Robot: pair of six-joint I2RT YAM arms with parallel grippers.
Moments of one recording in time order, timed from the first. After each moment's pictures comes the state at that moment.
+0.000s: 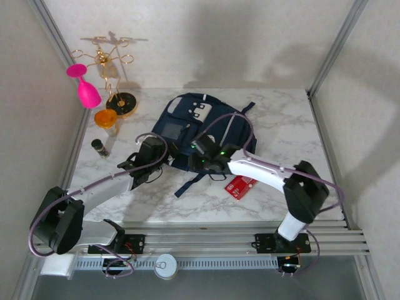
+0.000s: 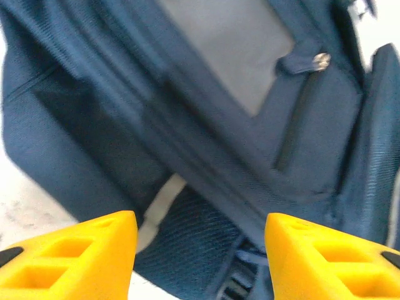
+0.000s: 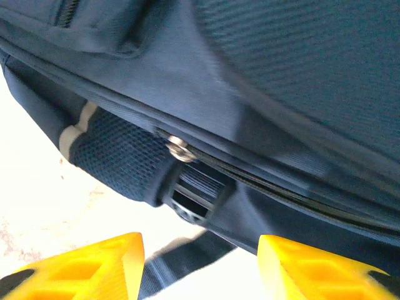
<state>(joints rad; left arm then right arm) -0.50 1.31 0.68 -0.03 -0.13 -1.03 0.93 1.70 1.22 -0.52 0.15 0.77</state>
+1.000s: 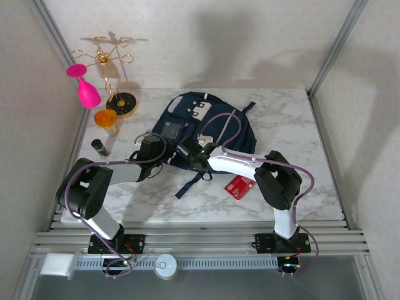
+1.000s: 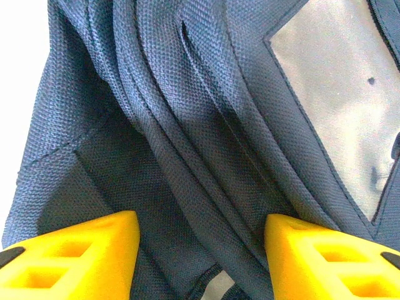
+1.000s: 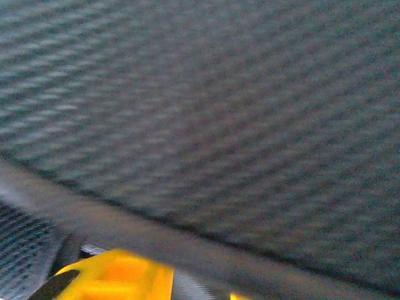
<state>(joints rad) -0.37 1.64 0.66 0.31 -0.06 -1.08 0.95 1.92 1.37 -0.64 0.43 0.92</state>
